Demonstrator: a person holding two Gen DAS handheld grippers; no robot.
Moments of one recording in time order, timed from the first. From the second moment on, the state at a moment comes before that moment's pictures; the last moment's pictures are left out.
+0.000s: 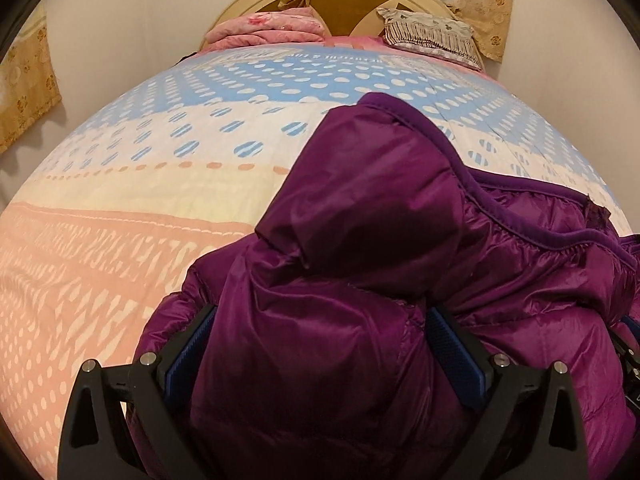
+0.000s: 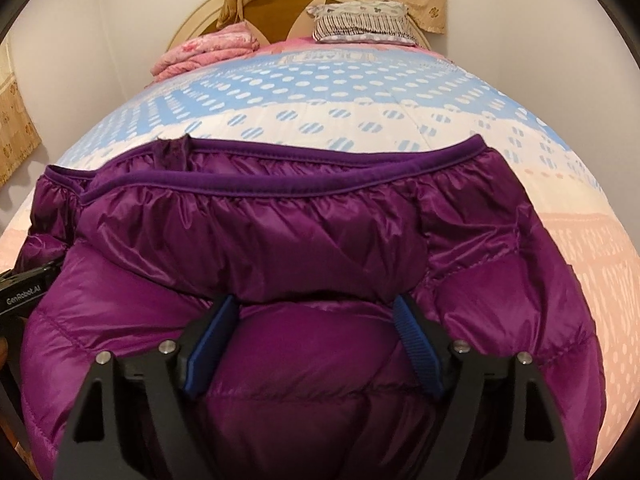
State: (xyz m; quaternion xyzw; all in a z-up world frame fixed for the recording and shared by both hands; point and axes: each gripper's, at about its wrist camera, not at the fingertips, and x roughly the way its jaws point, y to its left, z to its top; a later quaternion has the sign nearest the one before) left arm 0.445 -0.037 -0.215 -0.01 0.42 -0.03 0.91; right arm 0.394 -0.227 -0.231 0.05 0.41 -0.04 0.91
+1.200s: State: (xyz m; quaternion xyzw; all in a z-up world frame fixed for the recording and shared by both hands) left arm 0.384 -0.036 -0.152 -0.09 0.36 -0.06 0.93; right arm 0.355 -0.233 -0.179 0.09 0.33 -0.06 0.94
